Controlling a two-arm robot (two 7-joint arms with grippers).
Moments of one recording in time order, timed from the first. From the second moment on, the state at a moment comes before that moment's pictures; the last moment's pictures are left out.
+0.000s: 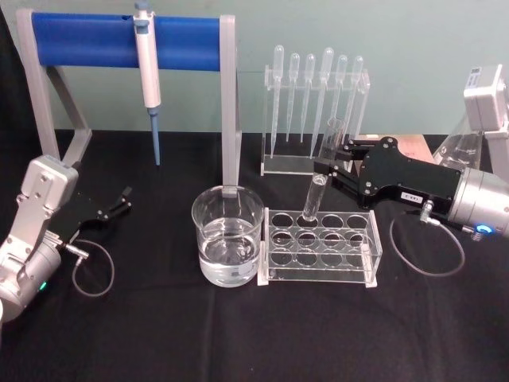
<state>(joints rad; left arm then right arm) -0.20 0.60 0.45 -1.41 -0.25 -0.12 0.03 0.43 0.69 -0.50 -1.56 0.60 0.00 0.72</state>
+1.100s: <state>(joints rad) -0.20 0.60 0.45 -1.41 -0.25 -0.12 0.03 0.43 0.69 -0.50 -1.56 0.60 0.00 0.72</state>
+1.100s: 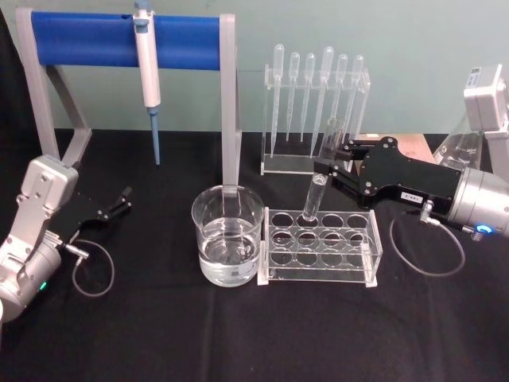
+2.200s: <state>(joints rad) -0.20 0.60 0.45 -1.41 -0.25 -0.12 0.03 0.43 0.69 -0.50 -1.56 0.60 0.00 0.72</state>
